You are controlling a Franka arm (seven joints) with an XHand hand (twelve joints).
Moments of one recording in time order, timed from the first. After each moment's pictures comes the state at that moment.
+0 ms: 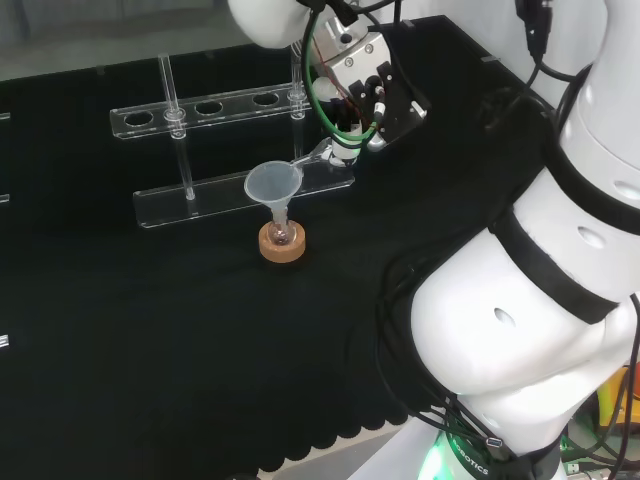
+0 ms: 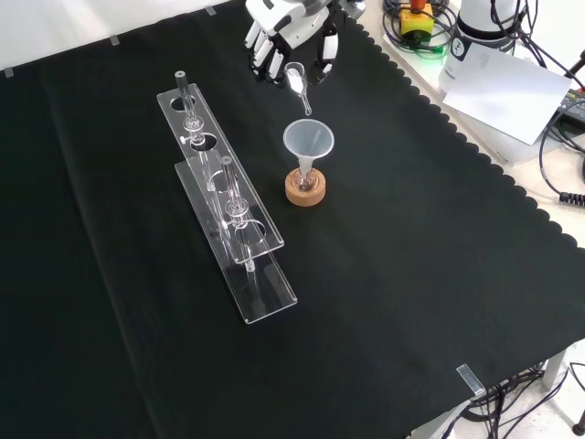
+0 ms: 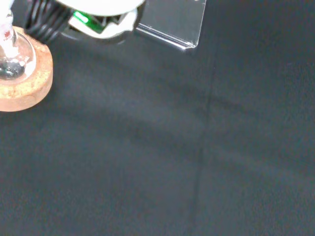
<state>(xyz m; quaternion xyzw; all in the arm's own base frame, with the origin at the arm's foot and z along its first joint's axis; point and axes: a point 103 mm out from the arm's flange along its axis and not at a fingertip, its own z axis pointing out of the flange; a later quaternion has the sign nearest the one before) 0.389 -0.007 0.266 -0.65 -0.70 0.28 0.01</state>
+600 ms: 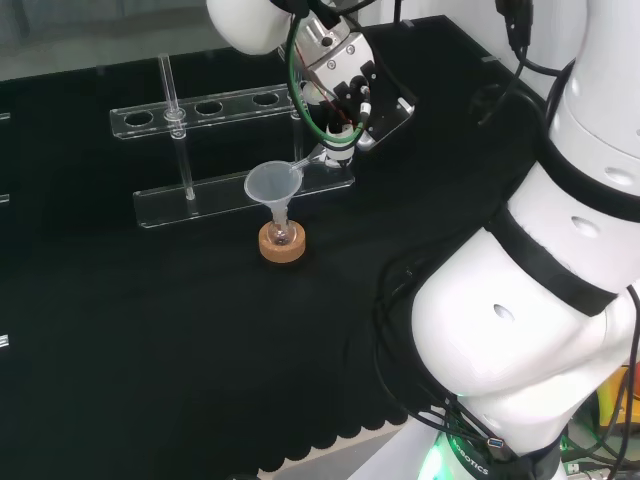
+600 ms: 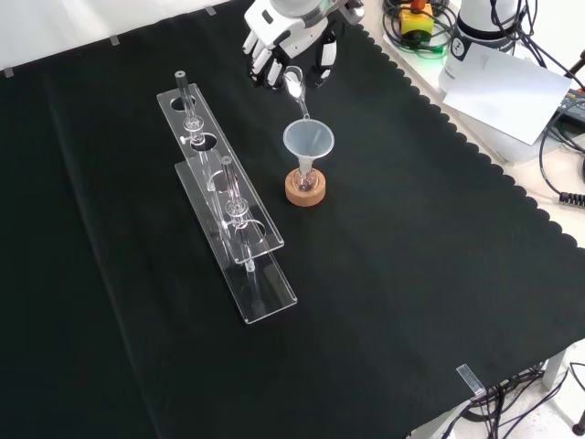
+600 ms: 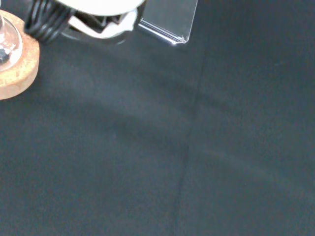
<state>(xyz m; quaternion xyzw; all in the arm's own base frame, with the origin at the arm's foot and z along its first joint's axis) 0.396 0.001 0.265 -0.65 -0.69 0.32 -0.01</state>
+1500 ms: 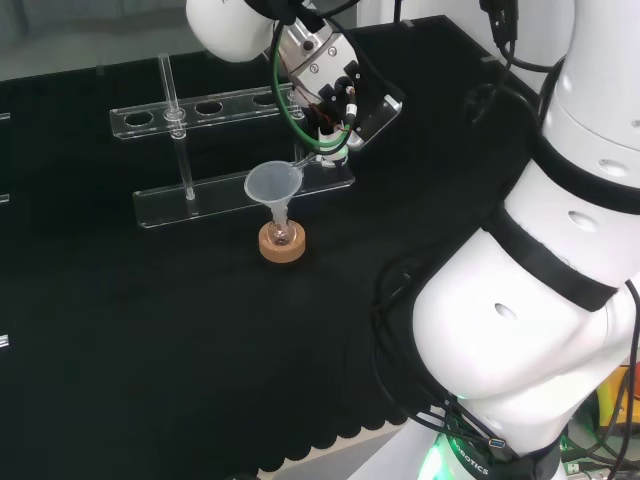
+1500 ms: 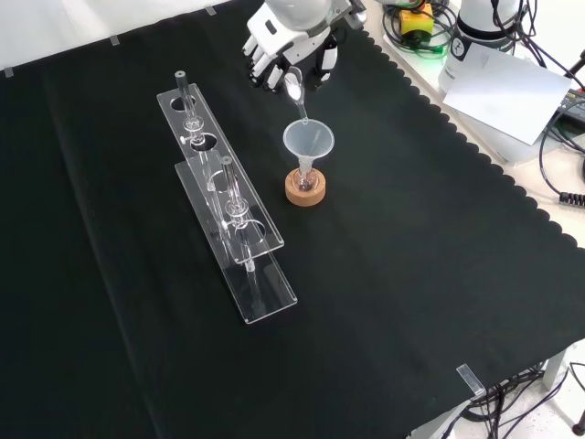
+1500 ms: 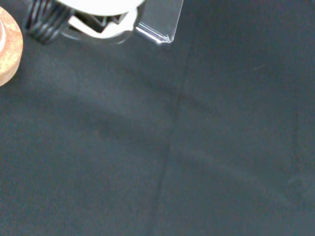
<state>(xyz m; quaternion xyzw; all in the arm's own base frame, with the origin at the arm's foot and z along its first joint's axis) 0.400 0.012 0.268 -0.65 -0.68 0.35 -0.04</state>
